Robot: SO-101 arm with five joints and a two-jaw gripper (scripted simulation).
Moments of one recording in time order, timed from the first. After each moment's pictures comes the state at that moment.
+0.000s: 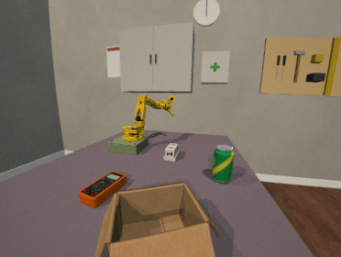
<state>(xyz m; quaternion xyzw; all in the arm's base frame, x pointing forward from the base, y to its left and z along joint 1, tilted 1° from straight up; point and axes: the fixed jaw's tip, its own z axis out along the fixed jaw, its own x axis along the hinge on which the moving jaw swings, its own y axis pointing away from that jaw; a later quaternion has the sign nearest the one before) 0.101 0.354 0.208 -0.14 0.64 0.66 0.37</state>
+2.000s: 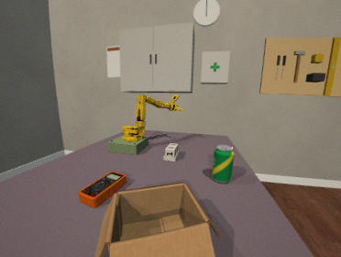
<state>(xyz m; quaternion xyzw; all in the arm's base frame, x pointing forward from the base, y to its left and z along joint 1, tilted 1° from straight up) 0.169 0.316 0.182 -0.29 0.66 0.41 0.55</state>
